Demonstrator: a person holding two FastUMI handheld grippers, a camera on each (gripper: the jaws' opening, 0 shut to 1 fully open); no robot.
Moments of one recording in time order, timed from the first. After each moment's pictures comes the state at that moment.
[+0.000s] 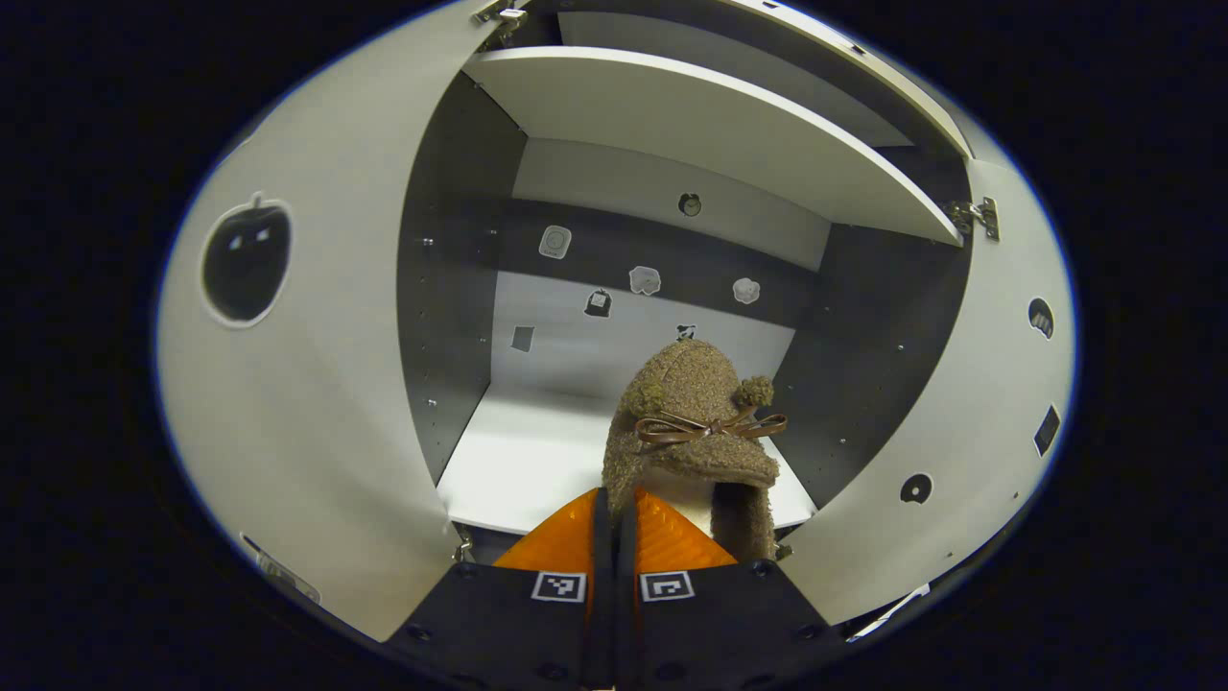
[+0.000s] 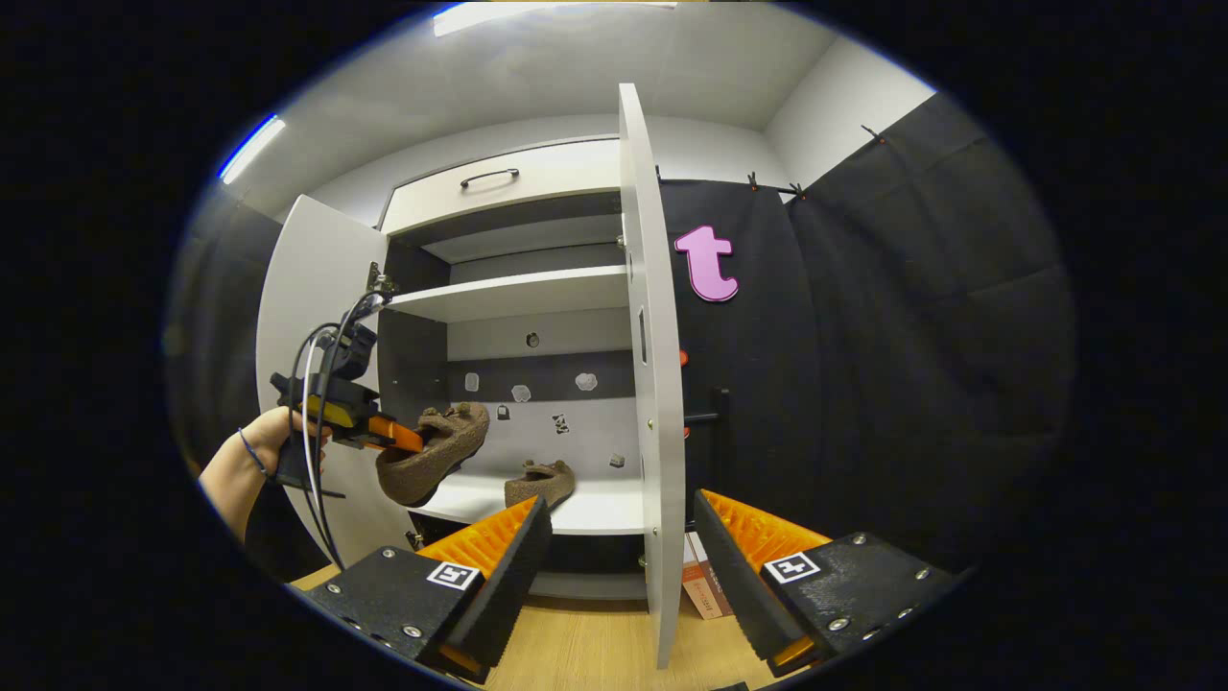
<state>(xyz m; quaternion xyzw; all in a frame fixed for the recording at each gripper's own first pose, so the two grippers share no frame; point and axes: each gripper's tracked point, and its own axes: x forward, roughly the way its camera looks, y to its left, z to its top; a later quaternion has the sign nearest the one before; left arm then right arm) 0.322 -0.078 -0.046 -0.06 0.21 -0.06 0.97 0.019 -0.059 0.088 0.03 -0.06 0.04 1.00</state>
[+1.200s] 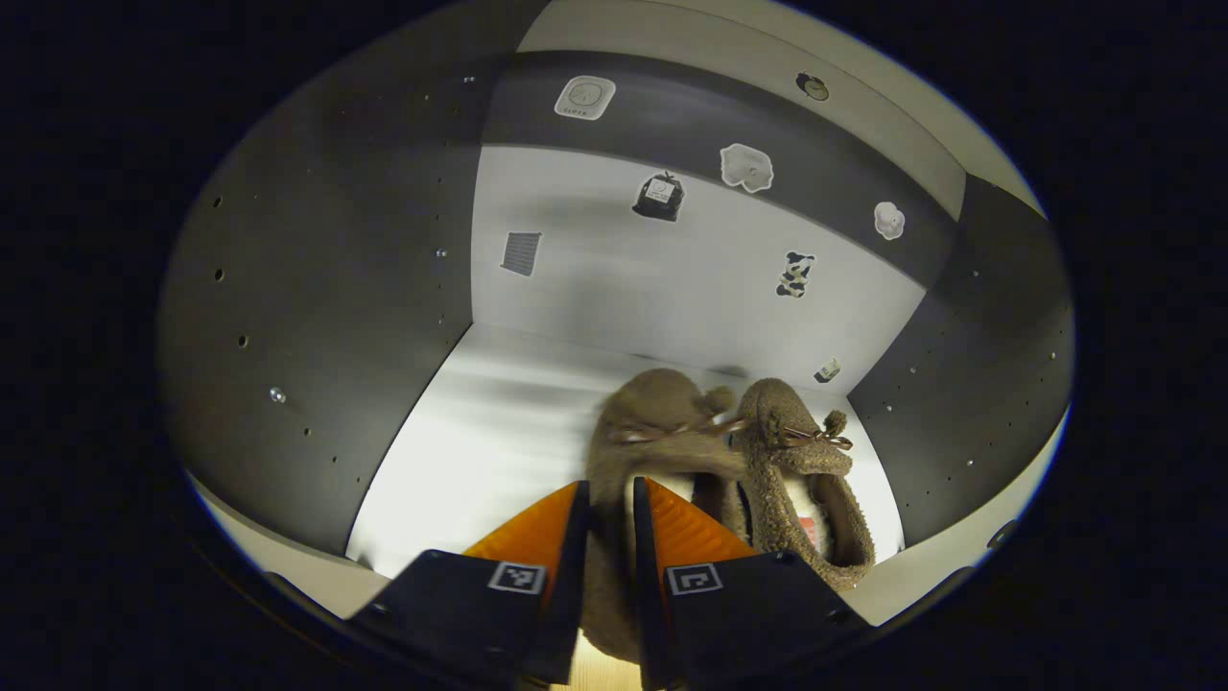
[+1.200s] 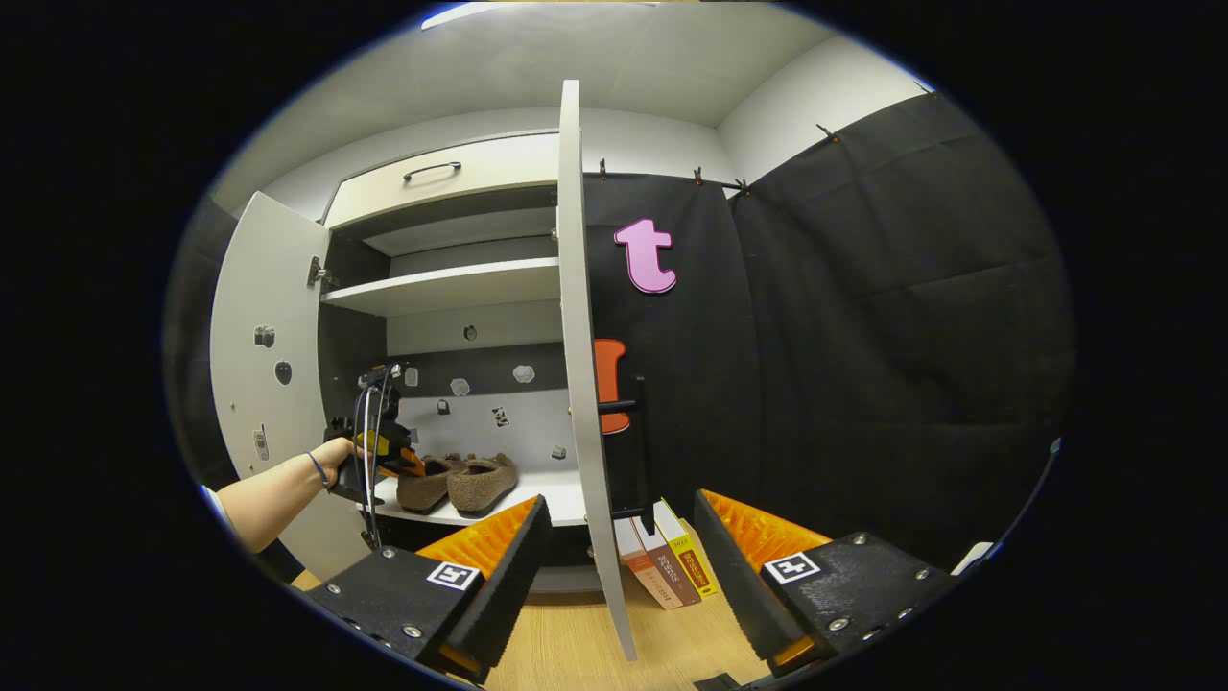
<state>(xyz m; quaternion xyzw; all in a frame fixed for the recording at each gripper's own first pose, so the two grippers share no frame) 0.453 -0.066 -0.164 -0.07 0.31 -0.01 0.95 0.008 -0.097 0.071 0.04 -0.05 -0.05 1.00</state>
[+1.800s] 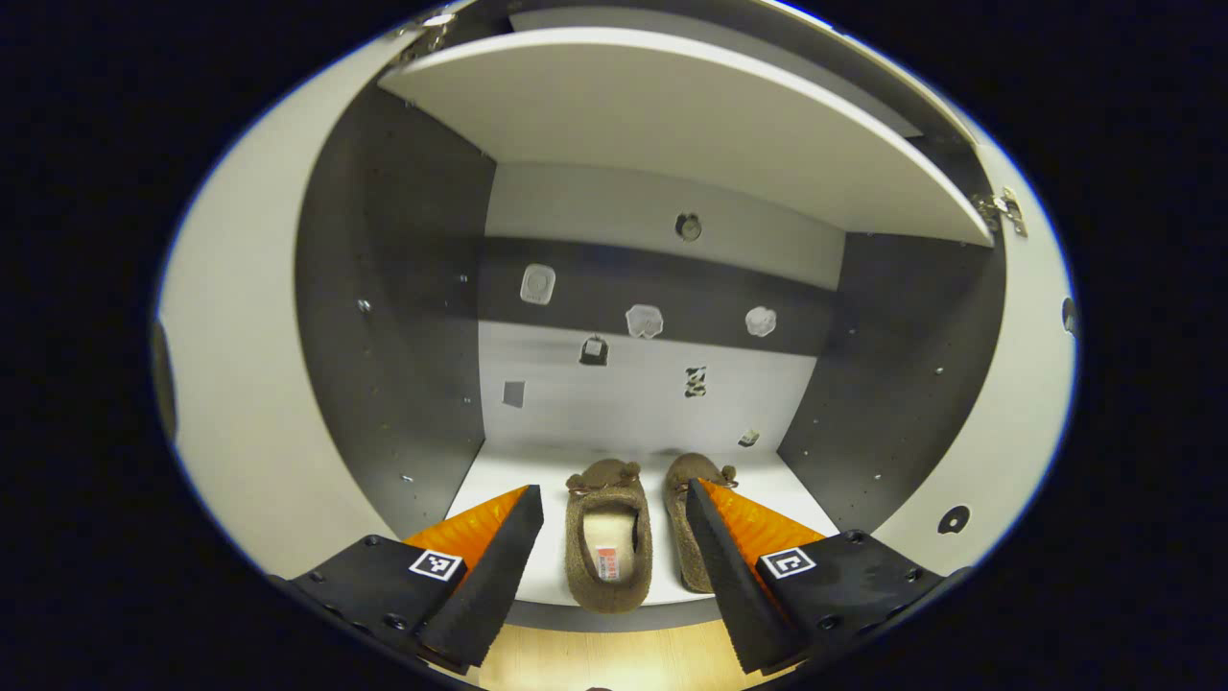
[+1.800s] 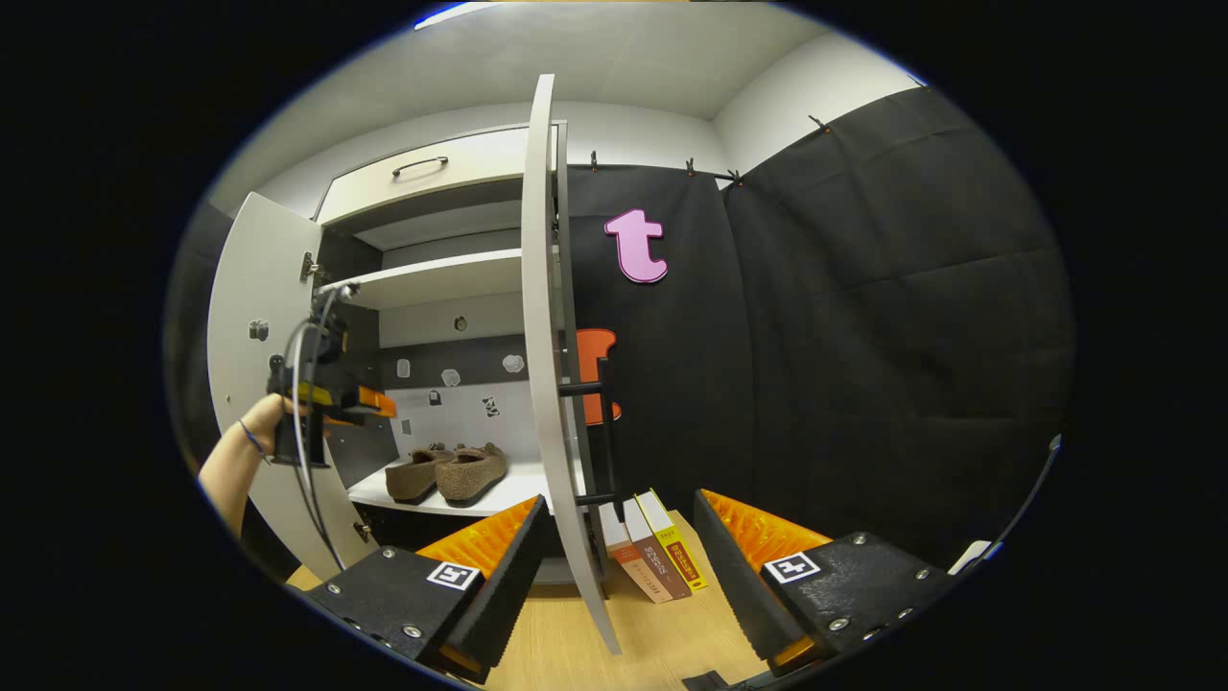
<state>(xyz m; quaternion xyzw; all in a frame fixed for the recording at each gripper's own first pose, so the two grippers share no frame) 0.356 -0.088 -0.002 -0.02 0.13 -0.05 0.99 0.003 -0.127 0.056 0.03 -0.03 -0.05 1.00</state>
